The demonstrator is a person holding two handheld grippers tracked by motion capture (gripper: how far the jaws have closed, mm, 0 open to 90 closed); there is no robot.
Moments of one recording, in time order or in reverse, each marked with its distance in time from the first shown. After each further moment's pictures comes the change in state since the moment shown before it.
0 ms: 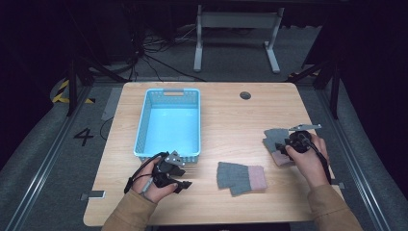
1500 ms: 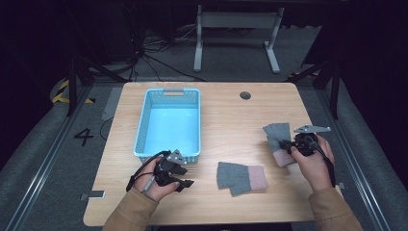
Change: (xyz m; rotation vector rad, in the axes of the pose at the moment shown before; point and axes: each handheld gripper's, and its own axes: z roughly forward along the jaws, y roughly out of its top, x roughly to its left) left arm 0.000 0.006 0.001 -0.014 -0.011 0.017; right arm 0.012 0.000 -0.036 -0.091 0.071 -0.012
